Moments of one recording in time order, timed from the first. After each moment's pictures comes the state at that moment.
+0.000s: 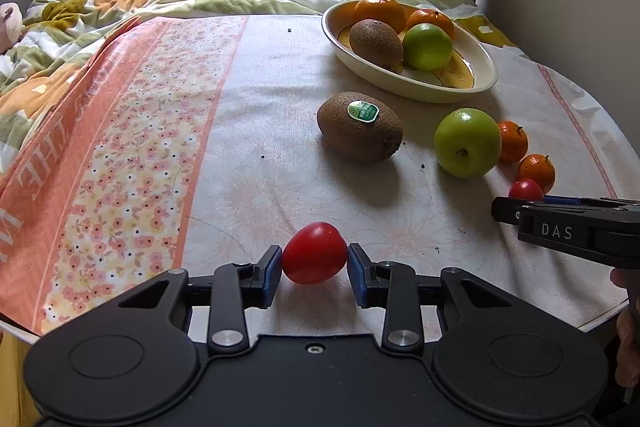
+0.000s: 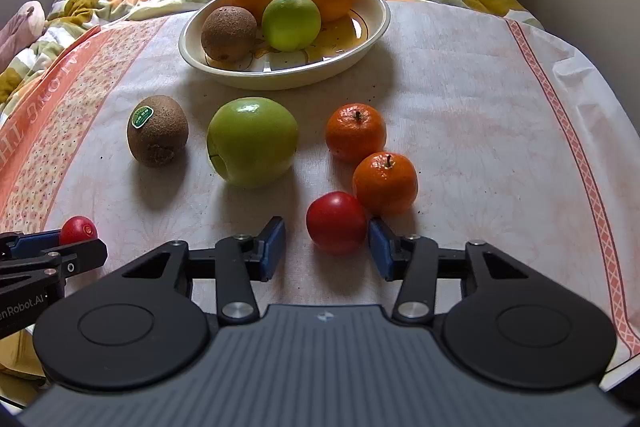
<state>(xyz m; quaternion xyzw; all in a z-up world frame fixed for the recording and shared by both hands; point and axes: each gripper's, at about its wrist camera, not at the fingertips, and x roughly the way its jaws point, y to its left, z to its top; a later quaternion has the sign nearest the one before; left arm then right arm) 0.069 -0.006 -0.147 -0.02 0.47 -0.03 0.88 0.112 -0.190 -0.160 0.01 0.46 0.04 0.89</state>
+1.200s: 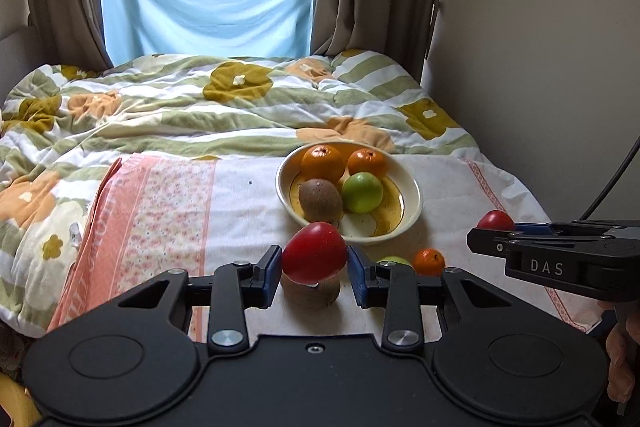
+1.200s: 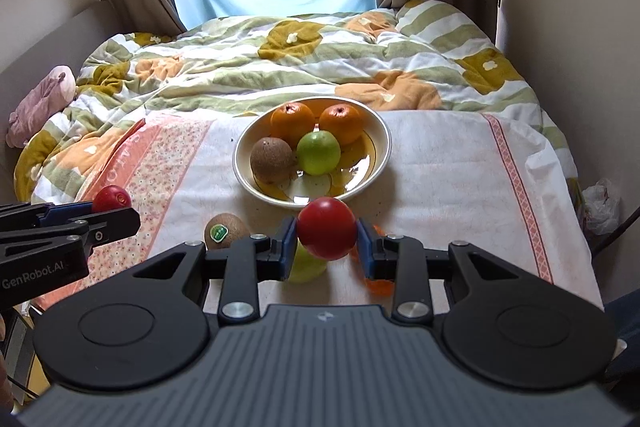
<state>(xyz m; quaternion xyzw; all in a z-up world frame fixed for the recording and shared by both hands) 0.076 -0.011 -0.025 0.00 0.35 -0.10 0.93 0.094 -0.197 -0.032 0.04 0.37 0.06 0.93</state>
